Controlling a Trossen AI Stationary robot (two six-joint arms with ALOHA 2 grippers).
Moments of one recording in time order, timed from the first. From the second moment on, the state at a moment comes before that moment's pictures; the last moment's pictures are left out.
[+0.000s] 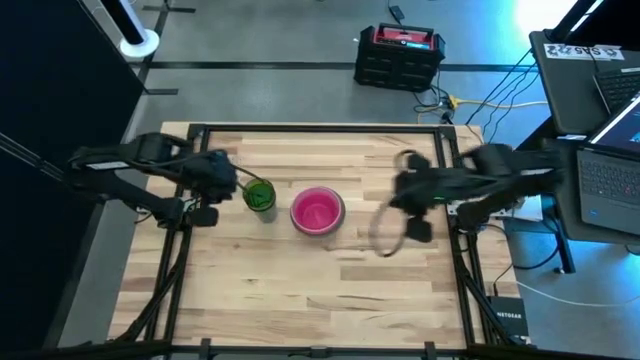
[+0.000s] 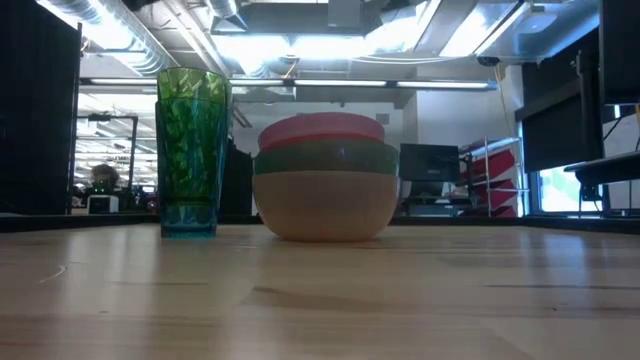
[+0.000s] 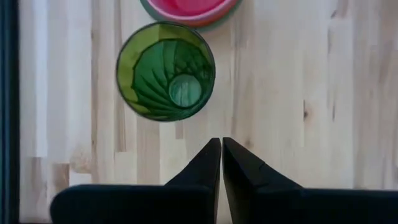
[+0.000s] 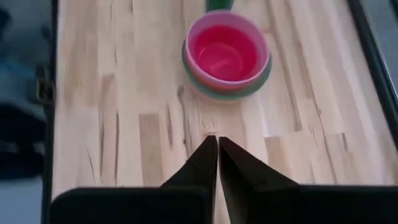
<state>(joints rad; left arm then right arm) -0.04 1.17 1.49 -1.49 -0.08 -0.02 0.29 1.35 1.75 -1.40 0.18 0.35</state>
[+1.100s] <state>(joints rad) -0.02 0.74 0.79 -0.54 -0.06 -0.29 0.42 0.58 0.46 -0.08 0.35 0.41</state>
